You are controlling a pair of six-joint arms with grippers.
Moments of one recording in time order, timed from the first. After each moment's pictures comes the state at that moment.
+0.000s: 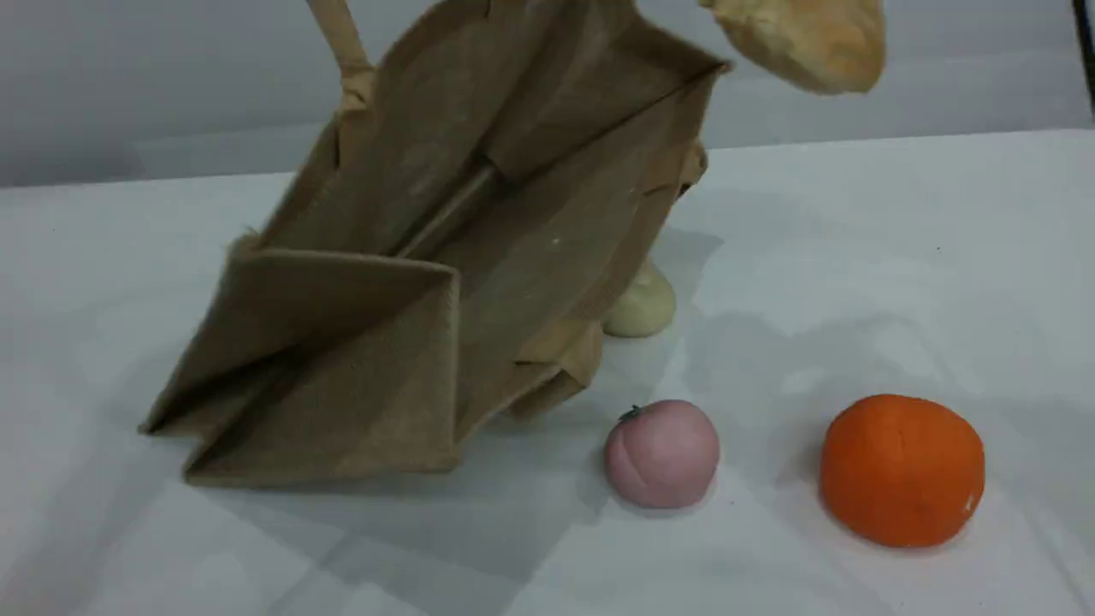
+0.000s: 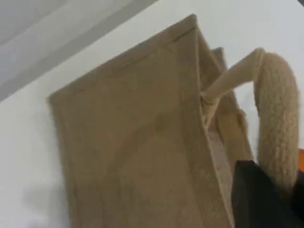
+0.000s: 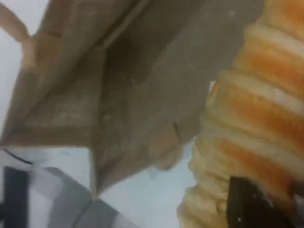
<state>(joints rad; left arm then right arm) -0.18 1.91 -2.04 -0.58 1.22 0.55 0.17 1.67 -1.31 0.65 1.03 -0.34</state>
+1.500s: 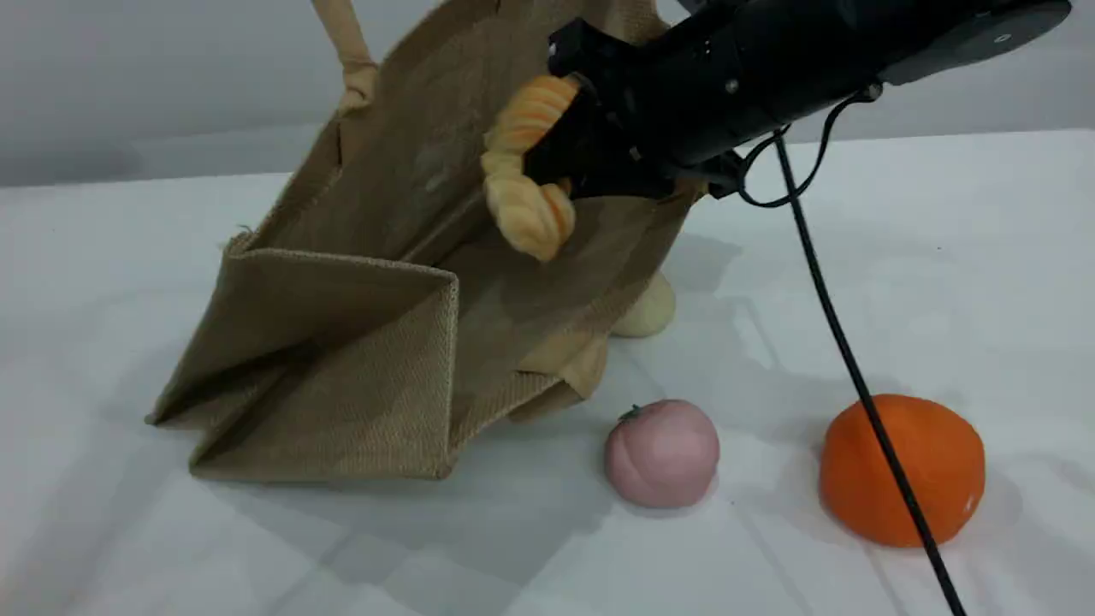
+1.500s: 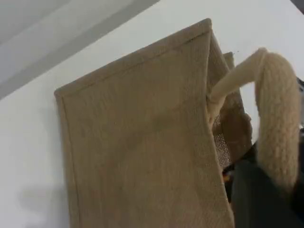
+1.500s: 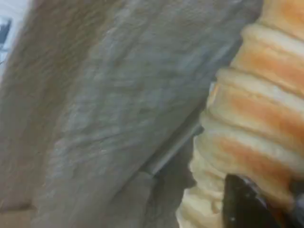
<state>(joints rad) -0.18 1.91 -2.04 -0.58 1.22 0.54 0.33 2.08 -1.20 1.71 0.63 -1.21</state>
